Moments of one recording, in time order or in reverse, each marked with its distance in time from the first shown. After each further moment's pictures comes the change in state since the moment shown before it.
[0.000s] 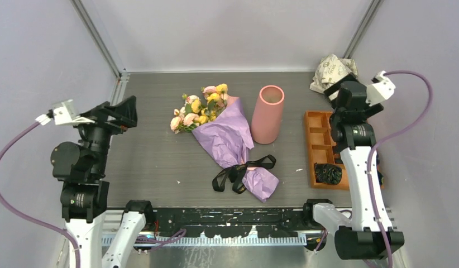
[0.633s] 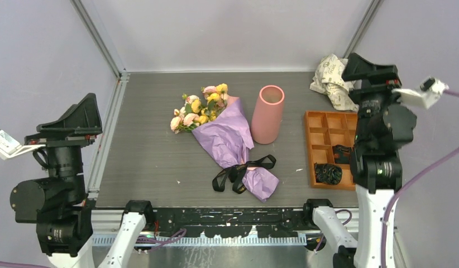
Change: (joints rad) left arm 0.000 -0.065 0.232 -0.057 -0.211 -0.312; right arm -0.002 -0.247 0.173 0.230 -0.254 0.189
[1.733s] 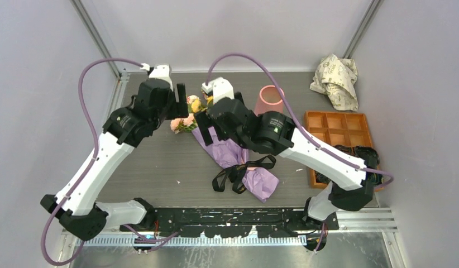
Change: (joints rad) left arm -0.566 0.750 0.251 -0.494 -0.251 0.329; right arm 1.186 0.788 0.603 -0.682 0.228 -0.437
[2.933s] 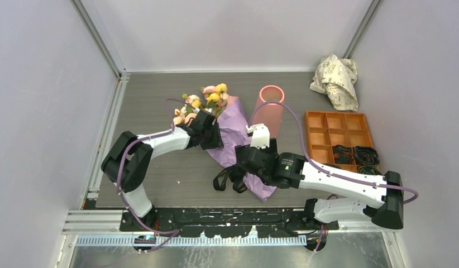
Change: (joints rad) left arm -0.024 0.474 -0.584 0.691 0.478 -0.334; right arm 0.030 -0.423 -0.960 0.162 0.149 0.412
